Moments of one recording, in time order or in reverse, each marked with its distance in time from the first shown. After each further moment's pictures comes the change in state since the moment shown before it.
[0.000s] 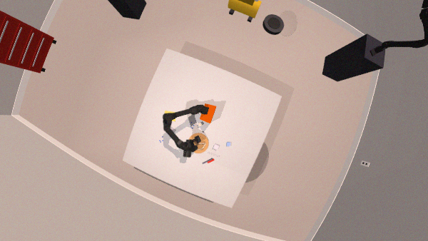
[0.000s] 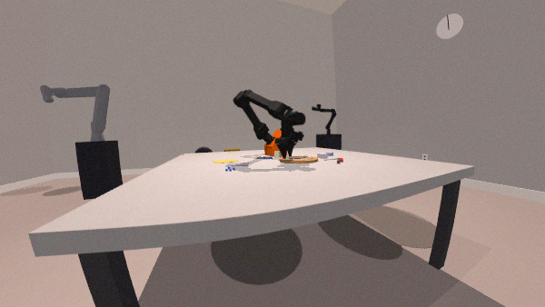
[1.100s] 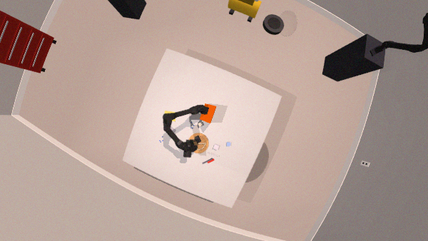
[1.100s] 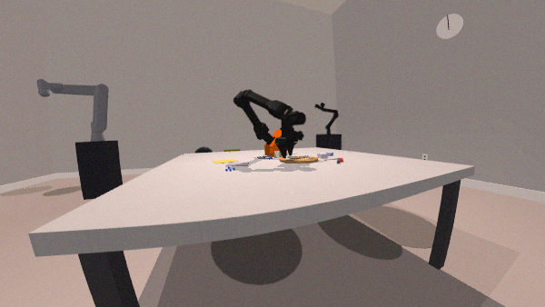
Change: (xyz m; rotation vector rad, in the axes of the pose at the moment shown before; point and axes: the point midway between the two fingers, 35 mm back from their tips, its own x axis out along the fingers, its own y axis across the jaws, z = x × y) arm -0.002 0.001 0.000 0.001 0.004 0.006
